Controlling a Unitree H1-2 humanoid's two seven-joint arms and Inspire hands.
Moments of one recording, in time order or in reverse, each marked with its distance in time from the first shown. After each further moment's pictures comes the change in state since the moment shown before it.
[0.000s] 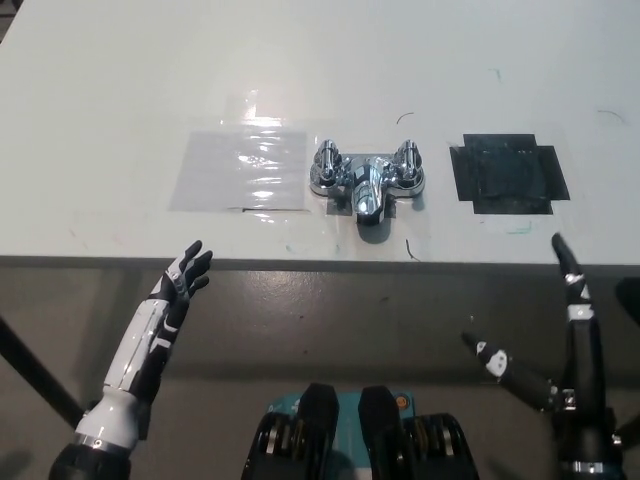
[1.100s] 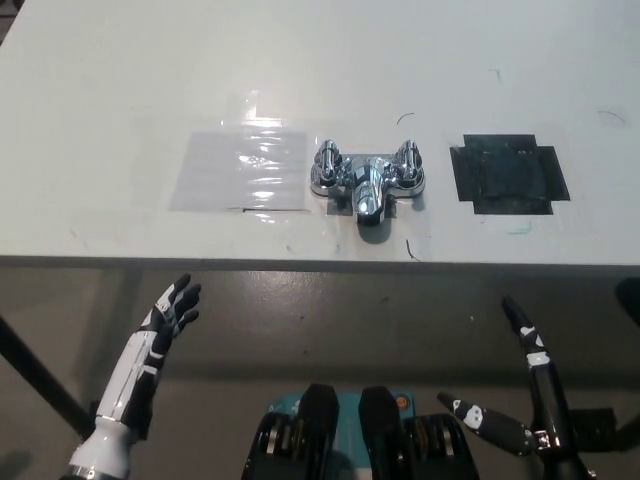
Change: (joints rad) left_arm 0.071 -0.004 0.014 0.026 -0.018 -0.003 0.001; right_arm 0.042 0.007 -0.003 0.135 0.062 -0.047 0.150
